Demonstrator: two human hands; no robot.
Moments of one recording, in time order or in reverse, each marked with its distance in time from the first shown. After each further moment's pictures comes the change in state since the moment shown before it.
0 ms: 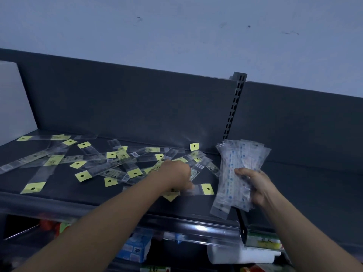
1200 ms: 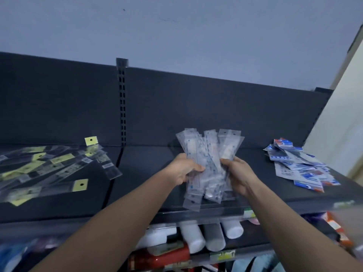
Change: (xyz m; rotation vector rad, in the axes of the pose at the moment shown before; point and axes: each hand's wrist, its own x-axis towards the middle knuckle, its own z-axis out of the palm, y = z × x) left_hand 0.112 0.334 -0.008 -1.565 -0.150 -0.143; right_hand -0.006 -0.080 -0.270 -0.073 0.154 -0.101
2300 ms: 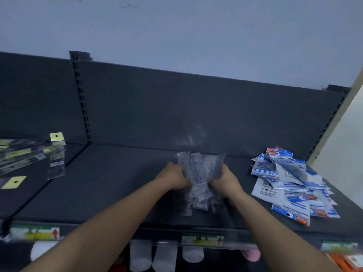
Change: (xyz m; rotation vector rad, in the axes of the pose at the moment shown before) left_hand 0.102 -0.009 0.116 0.991 0.188 0.009; right_hand 0.121 -0.003 -0.129 -0.921 -0.063 -0.114
